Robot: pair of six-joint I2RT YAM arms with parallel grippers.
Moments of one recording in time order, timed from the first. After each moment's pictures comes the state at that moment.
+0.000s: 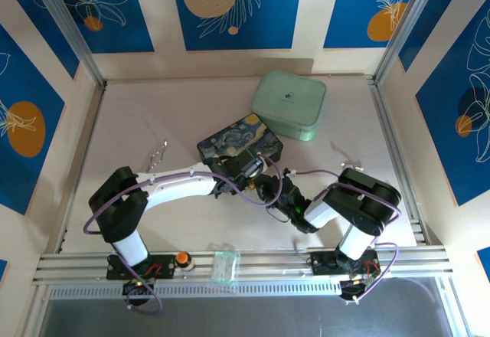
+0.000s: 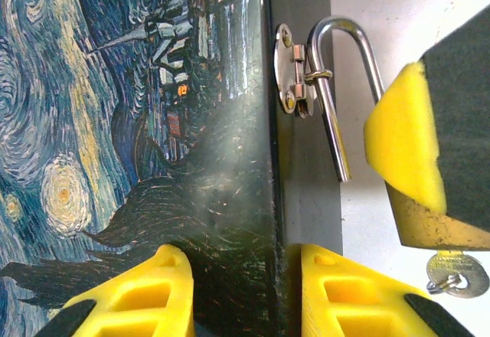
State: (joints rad) left arm -1.00 1.71 1.11 -0.52 -0.40 0.24; right arm 0.86 1.66 0.28 0.97 0.21 1.65
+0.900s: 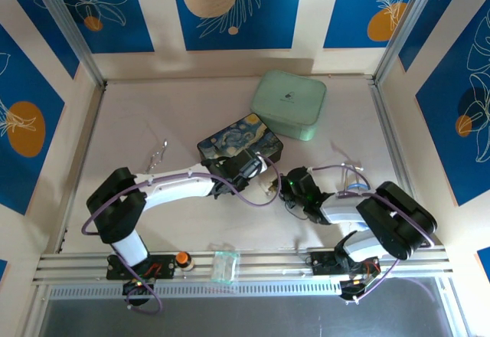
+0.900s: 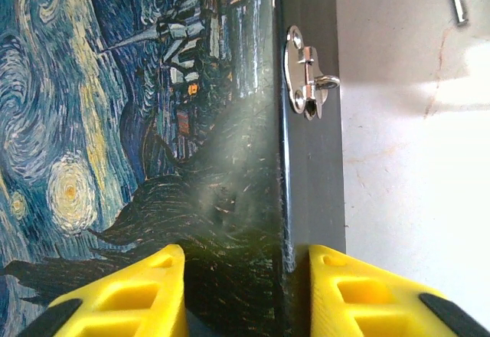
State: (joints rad) left arm -0.98 1.68 1.08 -0.47 -0.41 0.24; right arm 0.62 1.41 0.29 0.40 0.00 1.45
